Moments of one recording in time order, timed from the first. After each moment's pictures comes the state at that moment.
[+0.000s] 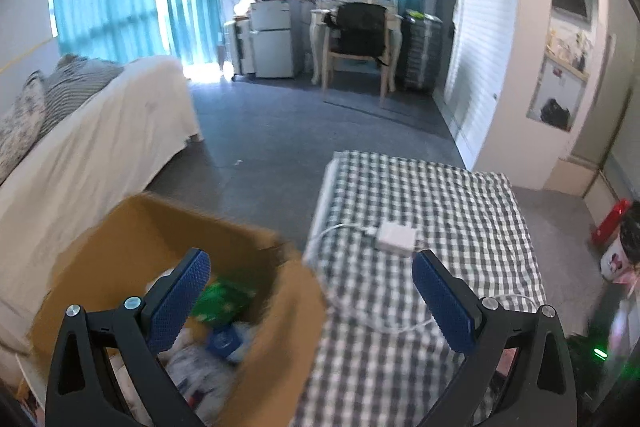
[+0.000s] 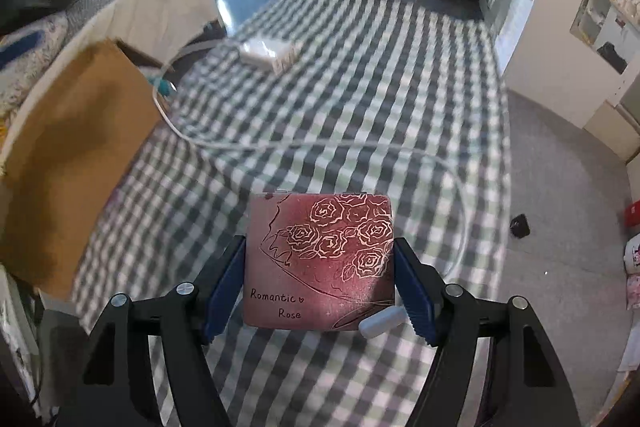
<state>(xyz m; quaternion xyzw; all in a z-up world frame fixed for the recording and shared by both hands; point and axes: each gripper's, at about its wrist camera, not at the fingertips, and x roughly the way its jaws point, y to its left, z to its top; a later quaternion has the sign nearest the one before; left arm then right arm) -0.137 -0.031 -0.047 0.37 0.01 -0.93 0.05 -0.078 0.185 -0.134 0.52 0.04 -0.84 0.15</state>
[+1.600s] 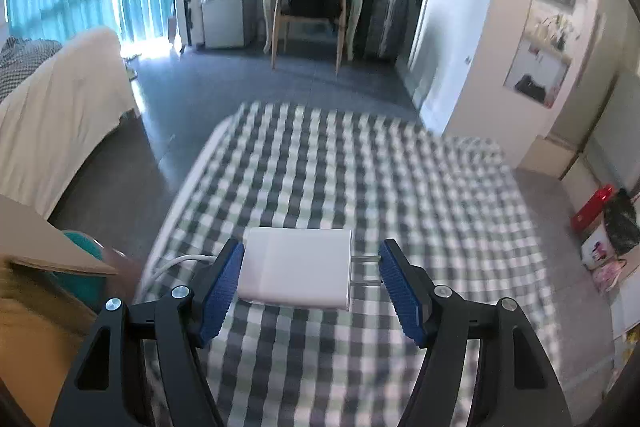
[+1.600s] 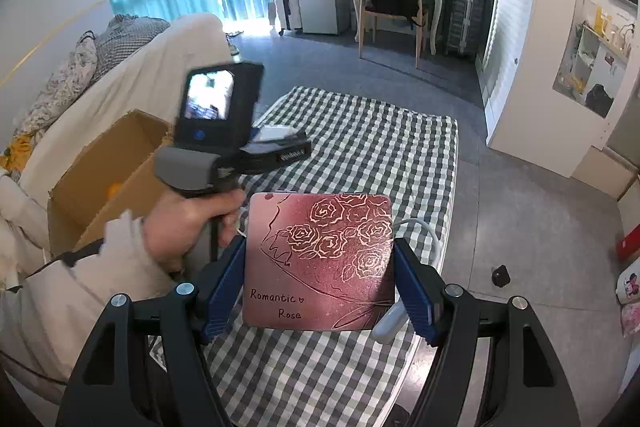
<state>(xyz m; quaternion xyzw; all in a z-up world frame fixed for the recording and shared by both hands) -0.221 0.040 -0.134 0.39 0.03 -0.92 -0.01 -0.047 0.209 -0.025 0.42 0.03 -0.89 0.17</state>
